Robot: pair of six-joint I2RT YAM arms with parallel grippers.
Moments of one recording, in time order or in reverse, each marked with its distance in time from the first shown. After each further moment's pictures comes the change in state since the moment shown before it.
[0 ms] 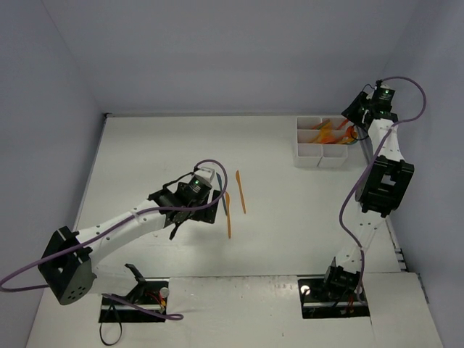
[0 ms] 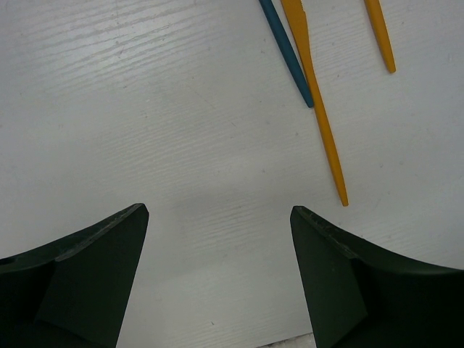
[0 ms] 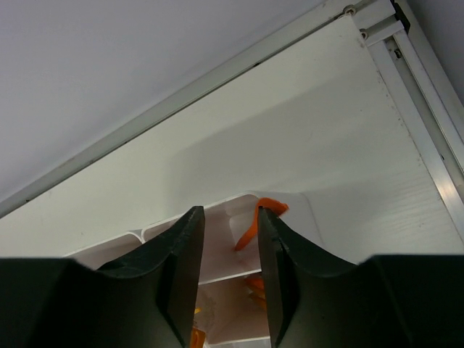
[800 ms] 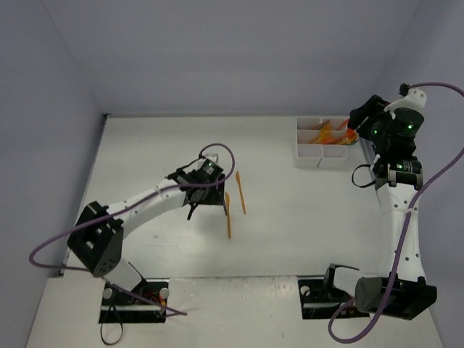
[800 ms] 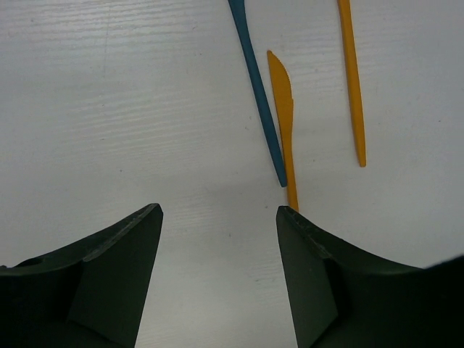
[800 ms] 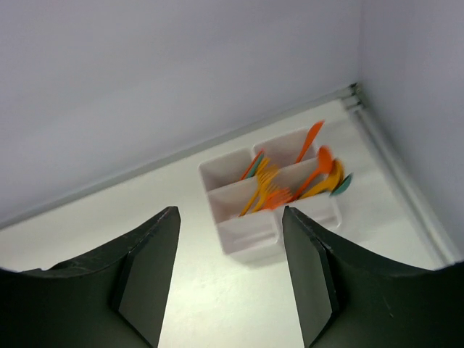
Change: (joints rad) left arm 0.056 0.243 0.202 -0.004 0.015 -0.138; right arm 0.090 -0.978 -0.570 0.004 0.164 -0.054
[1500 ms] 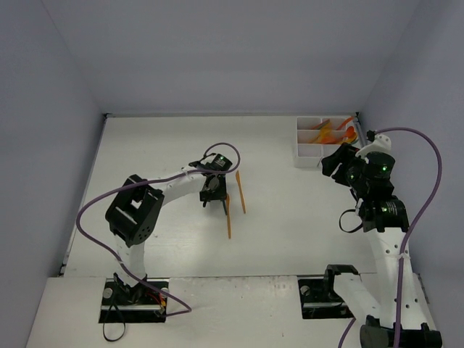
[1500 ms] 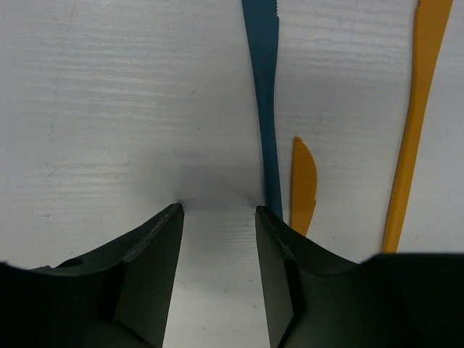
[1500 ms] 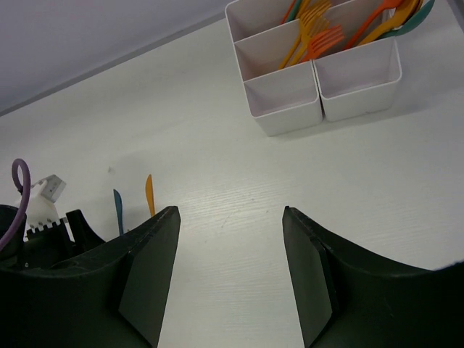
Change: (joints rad) left arm 0.075 0.367 0.182 0.025 0.037 -0.112; right arm 0.193 -0.356 -0.391 -0.178 -0.007 0.057
